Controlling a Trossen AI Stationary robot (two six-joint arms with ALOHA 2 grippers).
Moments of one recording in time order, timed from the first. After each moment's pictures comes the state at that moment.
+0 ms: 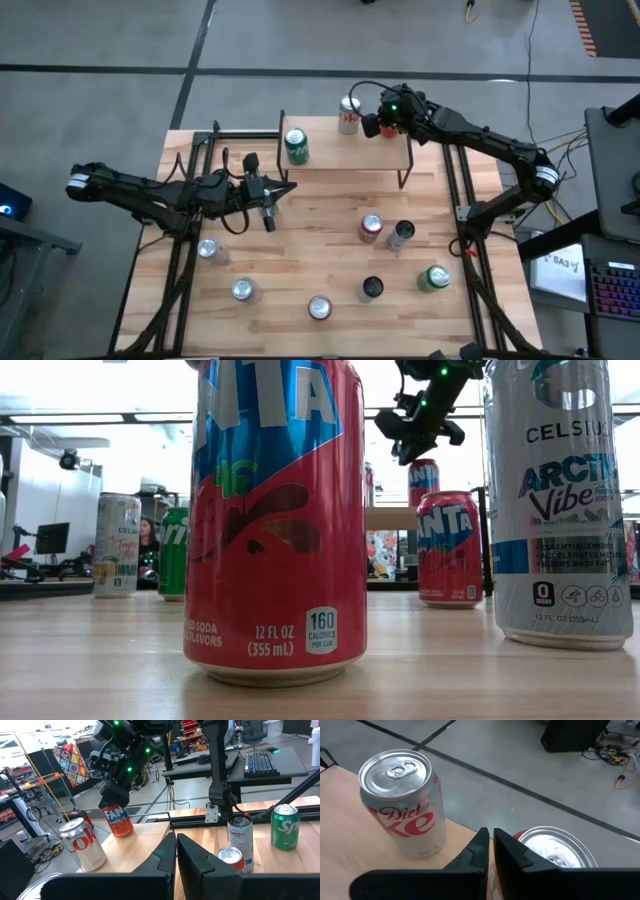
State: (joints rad) left arm -0.16 1.05 0.82 0.16 -0.49 0.21; right arm -0.56 1.46 1.37 -0.57 0.48 0.27
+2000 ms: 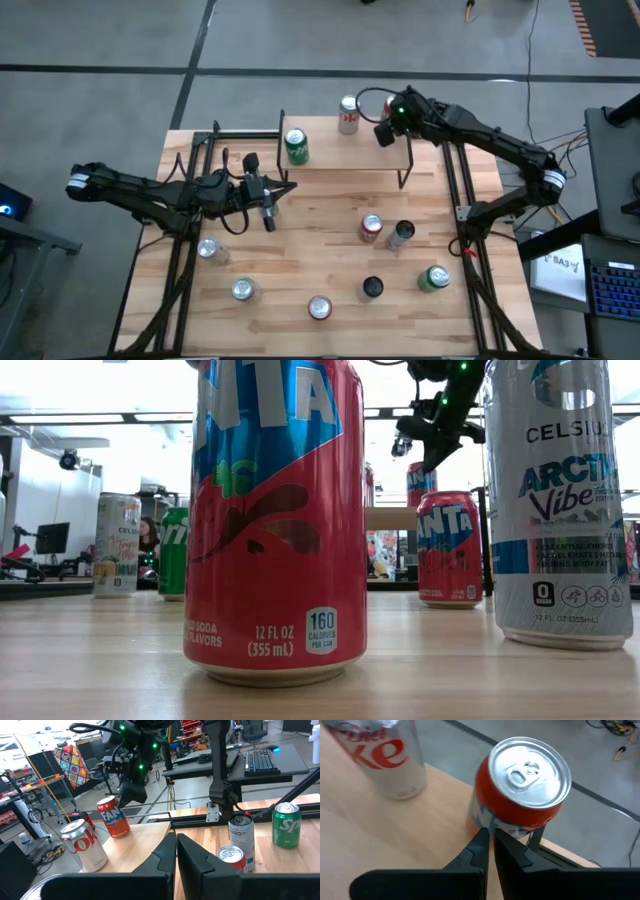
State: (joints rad) left arm -0.16 1.05 0.82 0.16 -0.49 0.23; right arm -0.58 1.40 1.37 -0.83 0.41 0.30
